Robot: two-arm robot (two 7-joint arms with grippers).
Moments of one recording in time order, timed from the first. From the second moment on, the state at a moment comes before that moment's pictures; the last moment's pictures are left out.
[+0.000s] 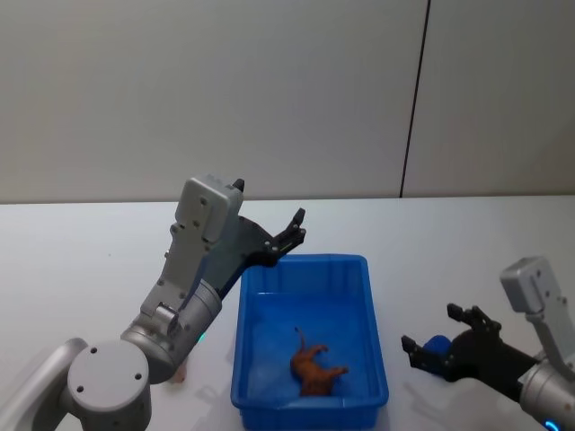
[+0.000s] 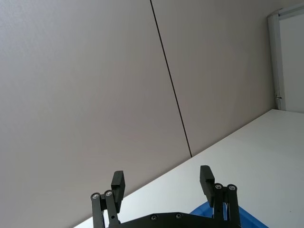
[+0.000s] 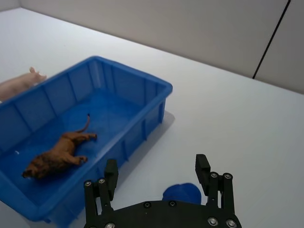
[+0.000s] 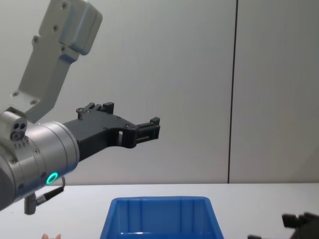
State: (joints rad) left arm -0.24 0.38 0.45 -1.63 -0.20 0.01 -0.01; right arm 0.06 0.37 -0.27 -1.56 0.22 0.20 0.40
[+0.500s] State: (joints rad) left arm -0.24 0.38 0.45 -1.63 -0.20 0.01 -0.01; right arm 0.08 0.35 -0.29 -1.45 0.18 0.20 0.38
